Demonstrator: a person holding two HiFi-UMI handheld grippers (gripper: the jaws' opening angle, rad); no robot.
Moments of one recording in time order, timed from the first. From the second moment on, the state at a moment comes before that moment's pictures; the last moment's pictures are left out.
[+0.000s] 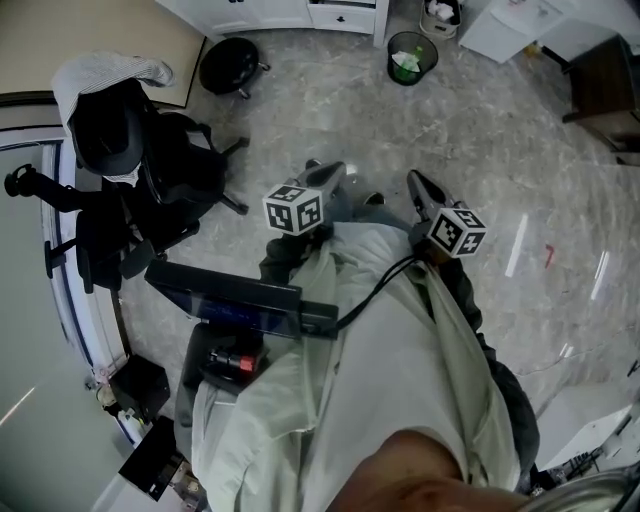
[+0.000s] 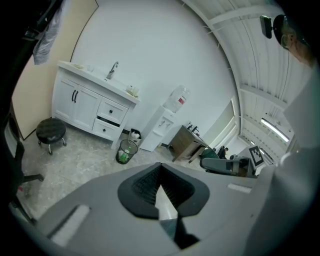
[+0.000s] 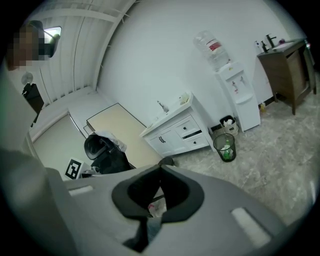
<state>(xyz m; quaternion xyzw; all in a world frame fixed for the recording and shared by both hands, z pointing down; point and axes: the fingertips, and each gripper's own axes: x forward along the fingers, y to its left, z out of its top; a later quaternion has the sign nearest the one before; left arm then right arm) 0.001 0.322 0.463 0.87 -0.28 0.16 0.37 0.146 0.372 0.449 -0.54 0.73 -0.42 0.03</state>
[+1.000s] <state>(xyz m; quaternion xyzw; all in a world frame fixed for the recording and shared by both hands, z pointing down) -0.042 0.194 0.449 0.88 -0.25 0.14 0.37 0.097 0.271 0.457 -0.57 0.70 -0.43 0.00</state>
